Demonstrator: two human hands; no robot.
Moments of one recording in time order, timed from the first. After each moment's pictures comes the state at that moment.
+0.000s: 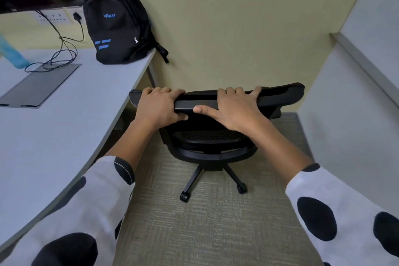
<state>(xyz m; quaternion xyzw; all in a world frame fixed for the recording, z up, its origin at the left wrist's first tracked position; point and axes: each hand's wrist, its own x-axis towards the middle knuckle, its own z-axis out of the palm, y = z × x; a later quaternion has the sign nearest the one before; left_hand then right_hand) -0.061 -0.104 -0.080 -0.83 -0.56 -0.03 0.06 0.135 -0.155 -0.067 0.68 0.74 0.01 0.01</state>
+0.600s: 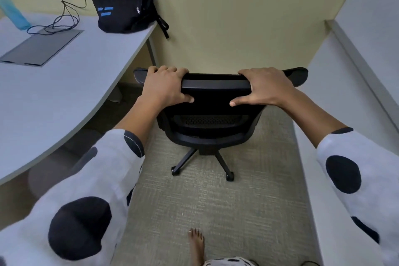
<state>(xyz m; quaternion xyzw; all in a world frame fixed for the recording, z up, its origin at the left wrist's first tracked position) -0.029 -0.220 -0.077 -0.81 -0.58 -0.02 0.05 0.232 -0.239 -0.071 0.59 0.81 0.02 0.00</state>
